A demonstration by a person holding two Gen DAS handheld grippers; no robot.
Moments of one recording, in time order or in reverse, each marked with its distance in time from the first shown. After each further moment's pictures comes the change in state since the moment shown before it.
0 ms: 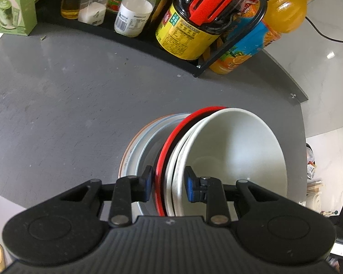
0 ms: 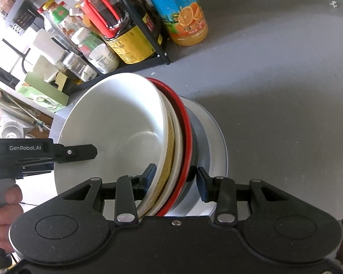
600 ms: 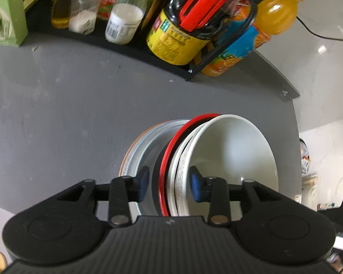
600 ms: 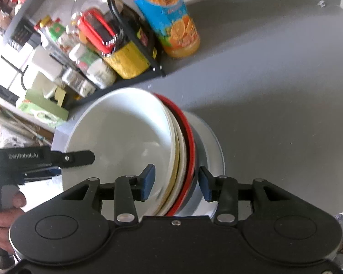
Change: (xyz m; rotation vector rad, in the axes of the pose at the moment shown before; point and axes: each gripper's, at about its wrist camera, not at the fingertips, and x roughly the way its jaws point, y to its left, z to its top) left arm -0.009 0.001 0.010 0.055 0.004 -0.034; right arm -0.016 -0.002 -0.003 0.057 -0.074 -0.005
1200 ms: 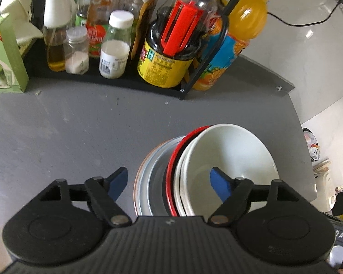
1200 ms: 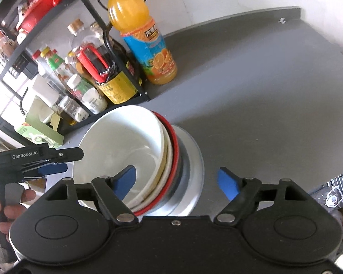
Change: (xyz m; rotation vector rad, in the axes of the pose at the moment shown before) left arm -0.031 -0.012 -0.007 0.173 -0.120 0.054; right arm -0.057 -0.003 -0.036 0.068 -0.169 -0.078
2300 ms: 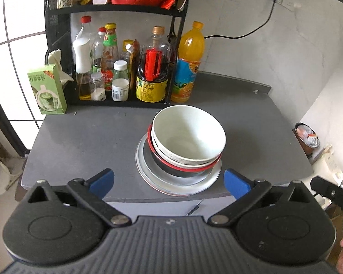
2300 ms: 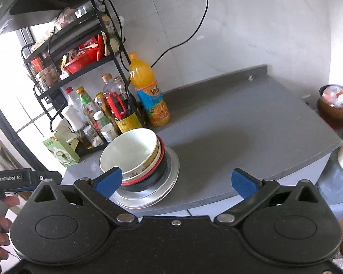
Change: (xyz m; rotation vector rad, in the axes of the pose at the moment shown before) left arm -0.155 -0.062 -0.135 0.167 -0.240 0.103; right arm -0.161 -0.018 -0.095 -0.064 -0.341 -0.023
